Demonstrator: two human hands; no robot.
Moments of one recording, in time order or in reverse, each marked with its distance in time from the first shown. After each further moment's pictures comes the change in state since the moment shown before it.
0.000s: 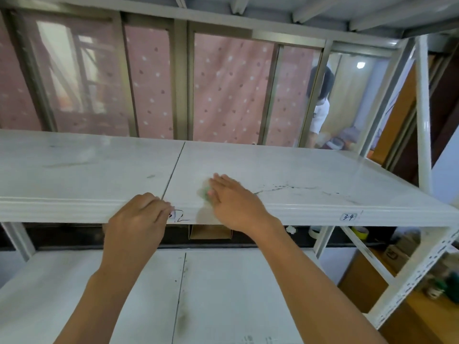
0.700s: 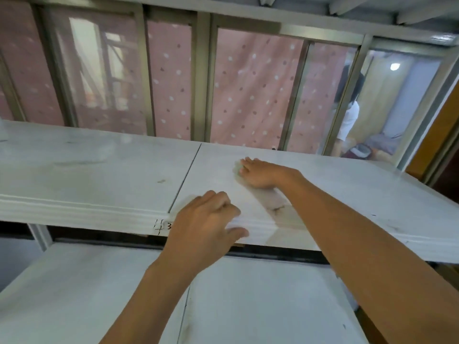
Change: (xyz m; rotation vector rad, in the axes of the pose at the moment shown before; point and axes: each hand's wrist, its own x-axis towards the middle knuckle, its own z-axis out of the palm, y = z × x) left_hand 0.037 0.055 0.046 -0.188 -0.387 -0.010; right_hand 0.136 0.075 -0.034 -0.226 -0.300 0.089
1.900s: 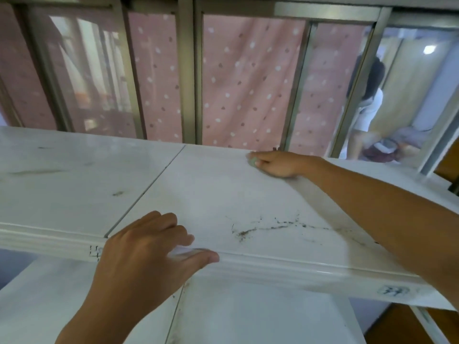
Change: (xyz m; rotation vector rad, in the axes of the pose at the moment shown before) left_hand 0.018 0.030 -0.004 0.137 0.101 -0.107; right_hand 0.080 0.151 -0.016 0.037 0.043 -0.228
